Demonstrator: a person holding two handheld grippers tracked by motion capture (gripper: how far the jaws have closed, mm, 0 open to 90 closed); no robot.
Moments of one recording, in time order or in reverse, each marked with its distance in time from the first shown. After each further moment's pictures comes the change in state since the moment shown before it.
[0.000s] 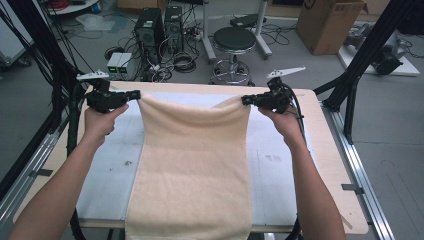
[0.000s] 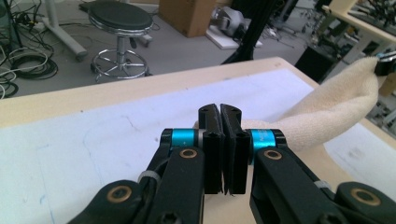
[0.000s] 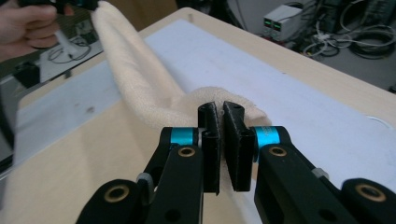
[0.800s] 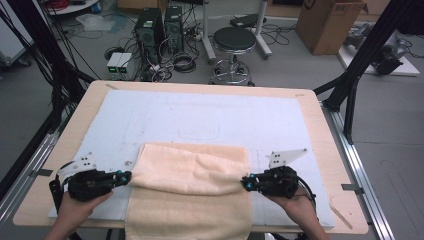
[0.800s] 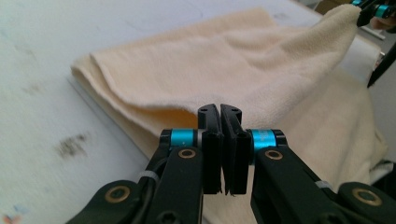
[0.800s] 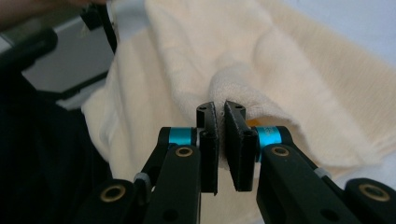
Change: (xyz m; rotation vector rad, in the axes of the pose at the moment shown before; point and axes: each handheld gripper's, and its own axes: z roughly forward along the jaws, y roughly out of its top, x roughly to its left) left arm -0.070 -0.167 -0.089 0.171 -0.152 0.098; right arm 0.117 -0.164 -0.025 0.124 0.184 -0.099
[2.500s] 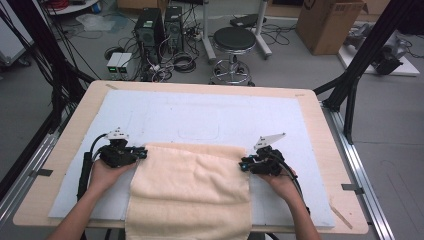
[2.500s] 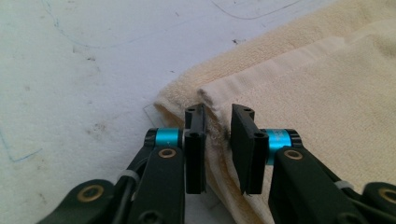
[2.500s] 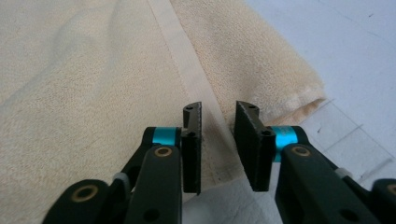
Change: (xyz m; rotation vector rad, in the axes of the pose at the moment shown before) left arm 0.067 0.040 0.084 0.136 0.195 -0.039; right arm -0.080 0.005 0.044 0.129 -0.215 0.020
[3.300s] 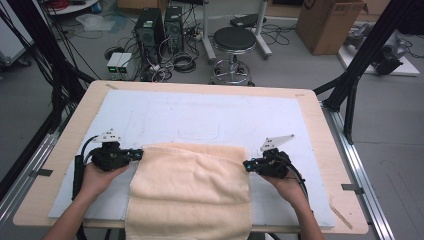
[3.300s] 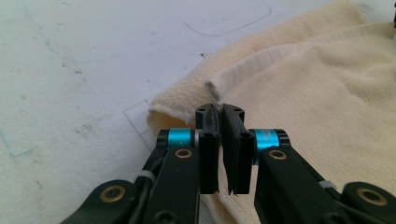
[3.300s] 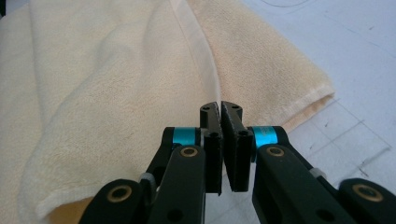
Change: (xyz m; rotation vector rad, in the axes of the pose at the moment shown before) left arm -0.009 -0.001 -0.028 -0.054 -0.066 0.017; right arm 0.010 -0.002 -0.023 -0.039 0.046 0.000
